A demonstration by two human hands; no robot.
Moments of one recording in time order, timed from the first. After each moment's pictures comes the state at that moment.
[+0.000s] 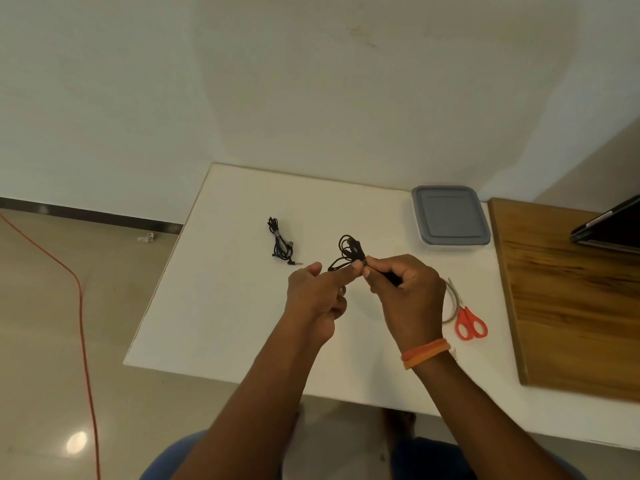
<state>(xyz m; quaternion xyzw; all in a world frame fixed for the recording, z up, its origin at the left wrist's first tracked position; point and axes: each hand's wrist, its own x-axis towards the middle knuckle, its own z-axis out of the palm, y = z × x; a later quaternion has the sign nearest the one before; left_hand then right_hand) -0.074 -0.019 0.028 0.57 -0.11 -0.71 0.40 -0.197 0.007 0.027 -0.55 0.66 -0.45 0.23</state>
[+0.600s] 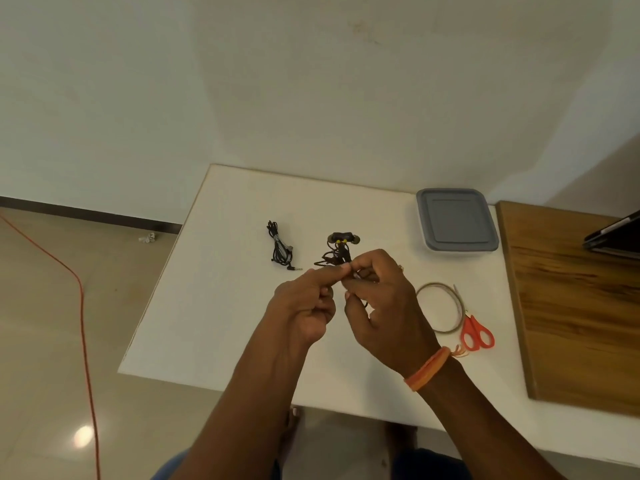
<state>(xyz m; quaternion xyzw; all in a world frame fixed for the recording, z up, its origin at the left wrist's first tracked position) -0.060 -0.031 0.026 0.55 -0.02 -0.75 0.37 -0.191 0.003 0.025 -0.77 0.53 -0.32 0.14</state>
